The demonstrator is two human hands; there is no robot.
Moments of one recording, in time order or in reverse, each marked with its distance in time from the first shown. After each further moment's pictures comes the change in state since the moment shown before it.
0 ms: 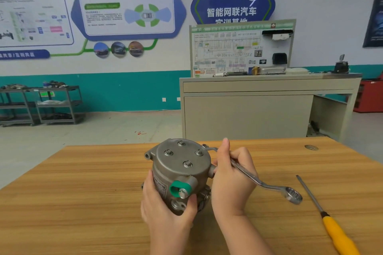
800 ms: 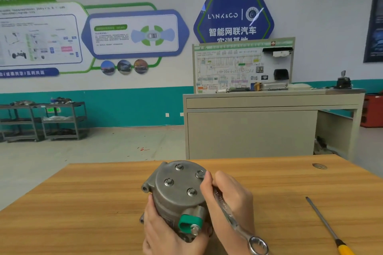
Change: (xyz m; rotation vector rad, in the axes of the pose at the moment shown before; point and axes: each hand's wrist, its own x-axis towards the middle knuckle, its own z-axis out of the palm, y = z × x) left_hand -0.007 0.021 0.003 0.029 0.011 -0.097; right_hand 0.006 -0.003 -0.013 -0.253 -0.452 -0.469
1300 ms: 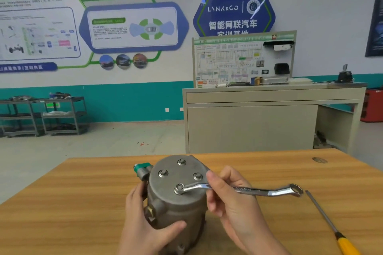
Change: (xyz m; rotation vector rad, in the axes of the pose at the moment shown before) left_hand 0.062 -0.047 -0.047 -0.131 -0.342 0.256; right_hand -0.001 -0.007 -0.018 1.147 -0.242 0.936
